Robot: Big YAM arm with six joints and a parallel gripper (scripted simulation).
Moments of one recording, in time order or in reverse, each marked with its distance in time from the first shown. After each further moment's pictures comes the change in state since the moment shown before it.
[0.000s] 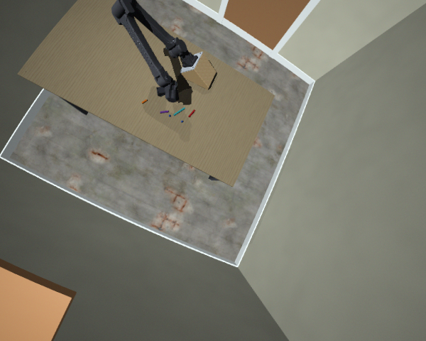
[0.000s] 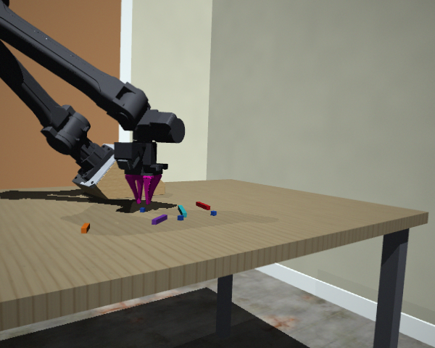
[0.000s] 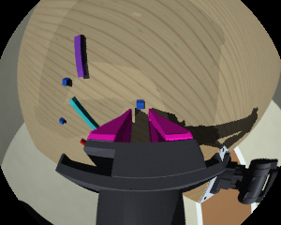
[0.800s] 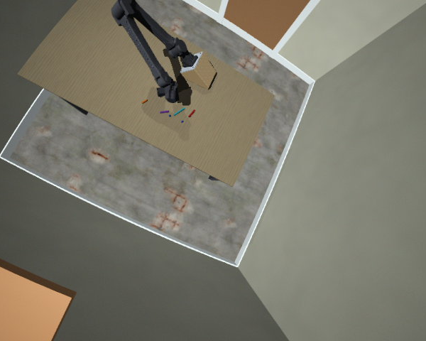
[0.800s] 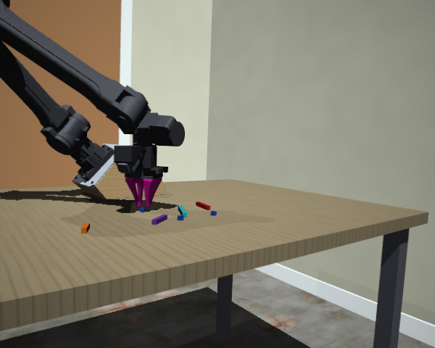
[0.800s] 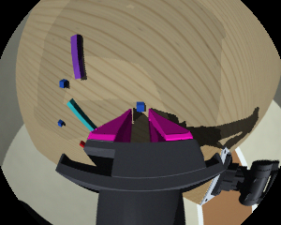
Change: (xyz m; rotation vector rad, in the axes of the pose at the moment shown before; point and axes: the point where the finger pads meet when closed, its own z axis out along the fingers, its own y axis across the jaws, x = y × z) arm 0.001 0.000 0.007 0.000 0.002 0.007
